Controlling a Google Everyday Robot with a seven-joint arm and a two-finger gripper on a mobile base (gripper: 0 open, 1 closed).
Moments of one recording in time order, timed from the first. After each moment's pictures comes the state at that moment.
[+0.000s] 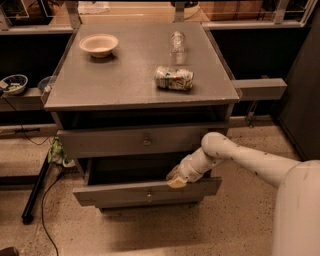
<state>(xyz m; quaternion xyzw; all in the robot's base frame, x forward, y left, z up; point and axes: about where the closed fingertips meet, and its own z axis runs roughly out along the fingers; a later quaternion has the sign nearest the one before) 0.582 -0.051 0.461 -0.61 0.72 0.27 0.19</state>
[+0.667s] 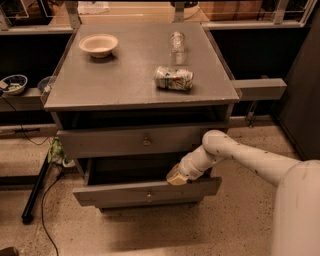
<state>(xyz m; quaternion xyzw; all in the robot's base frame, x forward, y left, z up) 0.589 -0.052 0.466 -0.61 0.71 0.27 0.20</state>
